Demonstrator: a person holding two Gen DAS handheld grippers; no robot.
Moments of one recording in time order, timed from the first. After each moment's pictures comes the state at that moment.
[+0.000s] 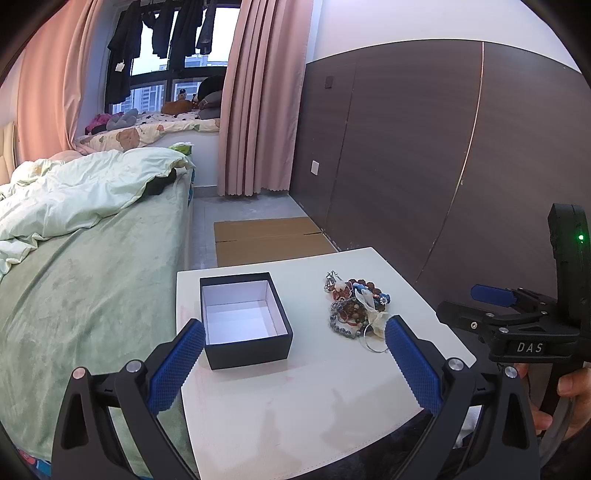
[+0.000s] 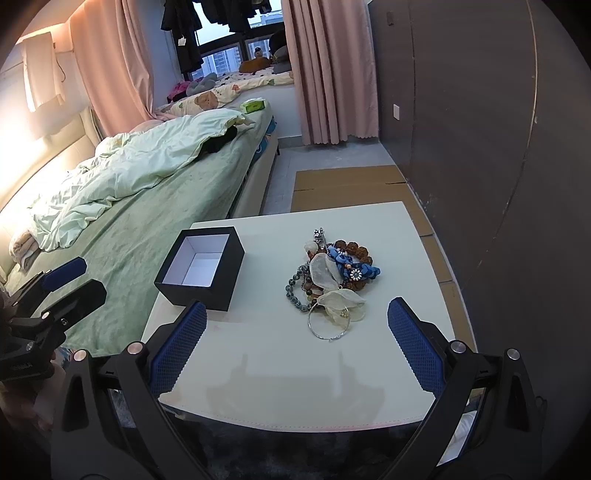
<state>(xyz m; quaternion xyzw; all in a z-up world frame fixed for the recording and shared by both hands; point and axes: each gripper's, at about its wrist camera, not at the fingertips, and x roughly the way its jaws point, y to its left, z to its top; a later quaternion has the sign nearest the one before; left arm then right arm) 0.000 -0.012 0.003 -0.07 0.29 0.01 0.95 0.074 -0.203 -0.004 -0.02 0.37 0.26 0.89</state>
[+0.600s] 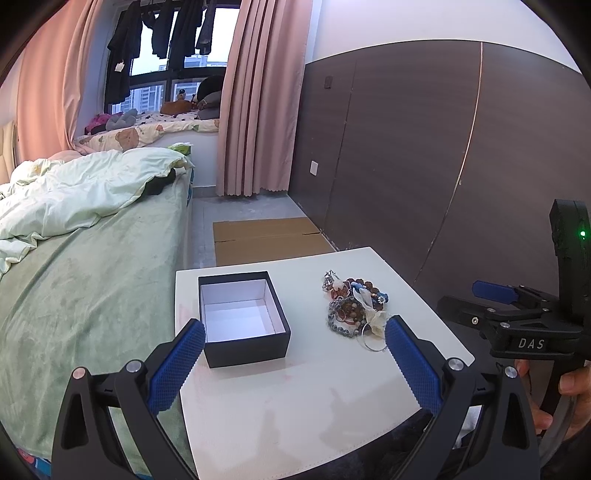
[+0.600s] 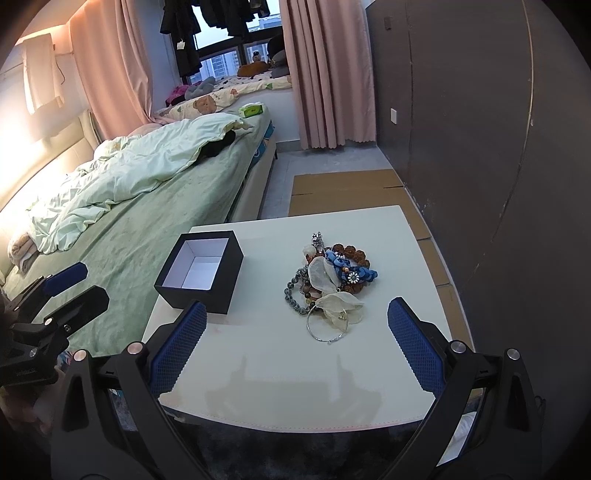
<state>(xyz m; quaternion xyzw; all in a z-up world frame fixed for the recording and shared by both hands) 0.000 -0.015 0.003 -0.07 0.29 0.01 0.95 0.073 -0.206 -0.001 -0.02 0.36 0.25 0.90</state>
